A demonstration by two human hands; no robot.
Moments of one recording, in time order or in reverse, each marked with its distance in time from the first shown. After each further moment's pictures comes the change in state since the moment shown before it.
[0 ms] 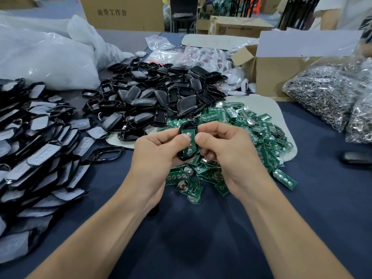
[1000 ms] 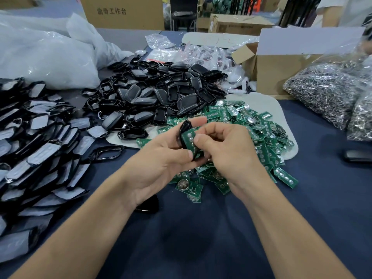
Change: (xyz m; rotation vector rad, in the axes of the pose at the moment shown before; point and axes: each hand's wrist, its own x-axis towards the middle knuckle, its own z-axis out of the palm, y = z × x) left_hand 0.008 0.005 -0.014 -0.156 -0.590 -0.120; right_hand 0.000 0.003 0.003 -0.251 0.023 -0.078
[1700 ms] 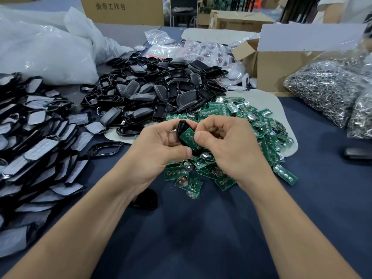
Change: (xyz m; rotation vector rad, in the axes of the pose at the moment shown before) left_hand 0.000 0.002 -0.010 0.312 0.134 0.119; right_hand 0.005 0.002 -0.013 -0.188 -0.081 -0.188
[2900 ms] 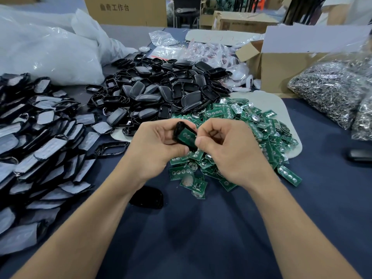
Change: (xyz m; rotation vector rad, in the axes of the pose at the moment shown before) left_hand 0.001 0.004 -0.010 0.186 0.098 0.072; right_hand -0.003 -0.003 0.003 -0.123 -0.081 -0.068
